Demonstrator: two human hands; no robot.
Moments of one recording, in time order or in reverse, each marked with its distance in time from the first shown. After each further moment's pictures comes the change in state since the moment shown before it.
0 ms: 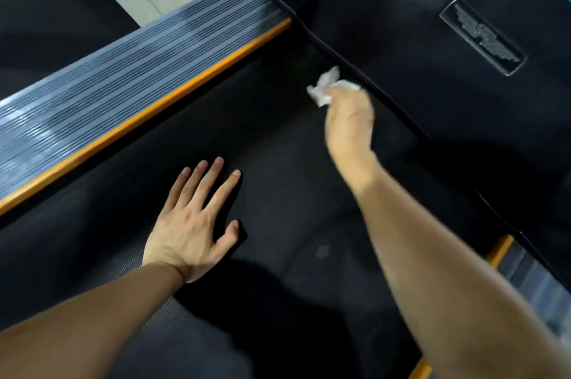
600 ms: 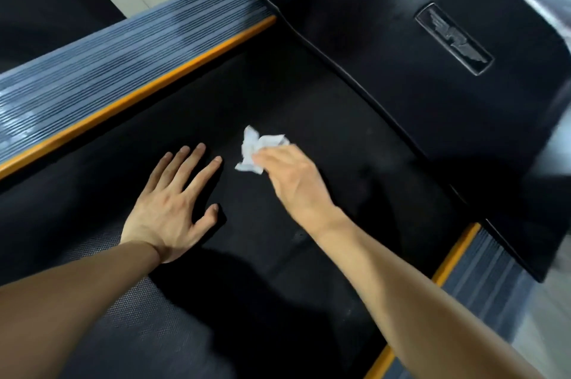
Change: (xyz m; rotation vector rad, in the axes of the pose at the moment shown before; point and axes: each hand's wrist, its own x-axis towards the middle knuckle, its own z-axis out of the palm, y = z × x) left_hand 0.000 0.001 0.000 0.008 0.040 0.017; right_hand -0.101 -0.019 -0.014 0.042 -0.183 -0.508
